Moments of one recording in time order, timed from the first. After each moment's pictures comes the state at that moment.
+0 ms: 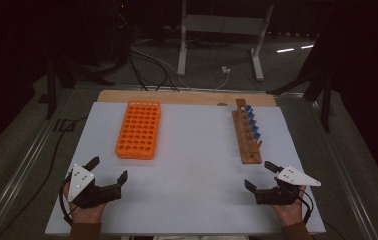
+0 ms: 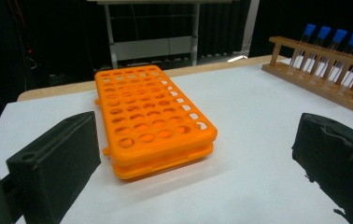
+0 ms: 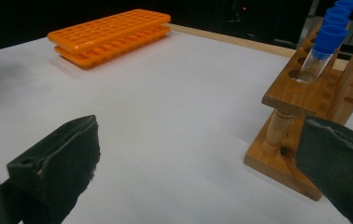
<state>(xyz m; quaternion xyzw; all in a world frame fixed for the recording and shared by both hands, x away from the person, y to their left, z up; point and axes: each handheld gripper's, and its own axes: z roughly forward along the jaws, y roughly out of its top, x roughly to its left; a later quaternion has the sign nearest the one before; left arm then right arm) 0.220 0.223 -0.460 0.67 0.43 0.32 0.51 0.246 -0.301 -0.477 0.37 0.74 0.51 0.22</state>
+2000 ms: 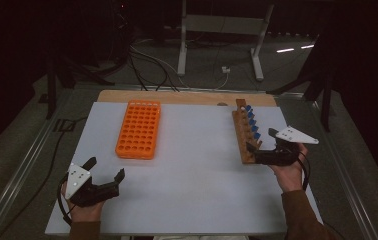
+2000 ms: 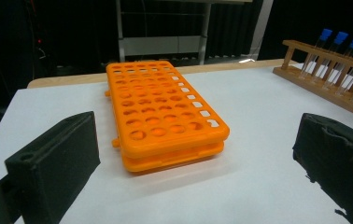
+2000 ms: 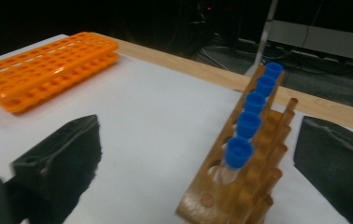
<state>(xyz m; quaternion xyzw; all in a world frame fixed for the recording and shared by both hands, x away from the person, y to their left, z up) 0.224 0.230 -0.466 0.65 0.46 0.32 0.51 0.326 -0.298 -0.422 0.41 0.73 0.48 0.26</state>
